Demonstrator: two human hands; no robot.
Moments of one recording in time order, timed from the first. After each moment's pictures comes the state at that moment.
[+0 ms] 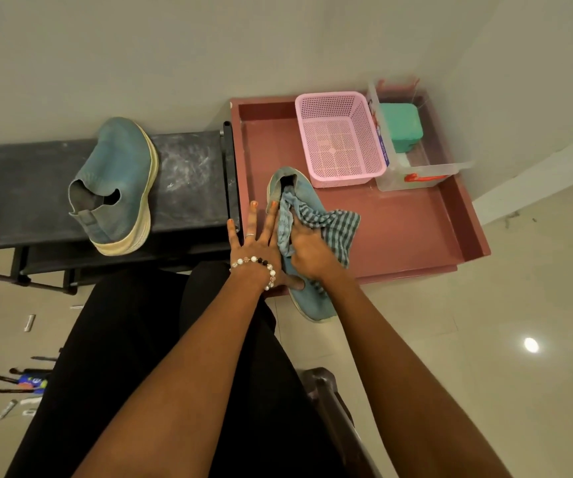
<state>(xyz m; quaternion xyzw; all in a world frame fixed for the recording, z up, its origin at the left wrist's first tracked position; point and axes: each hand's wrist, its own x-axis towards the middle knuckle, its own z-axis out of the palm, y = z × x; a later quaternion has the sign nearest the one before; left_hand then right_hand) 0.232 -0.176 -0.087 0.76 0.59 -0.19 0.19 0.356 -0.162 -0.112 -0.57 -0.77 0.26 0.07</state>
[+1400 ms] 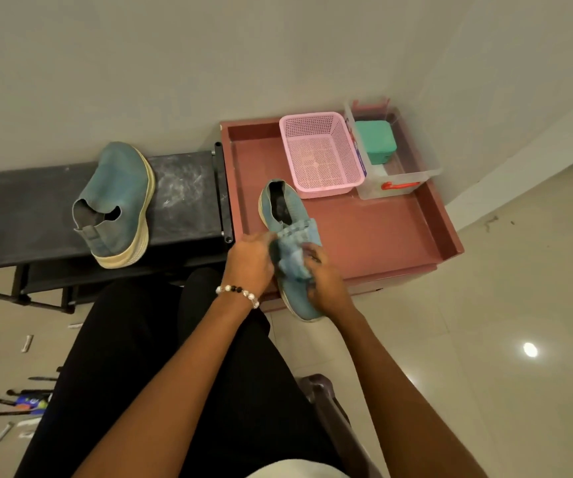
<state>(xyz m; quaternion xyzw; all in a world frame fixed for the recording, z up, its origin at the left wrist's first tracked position) 0.230 -0.206 -0.027 0.75 0.60 0.21 0.20 0.386 -0.236 -0.072 -0.65 -0.64 0.34 0.22</state>
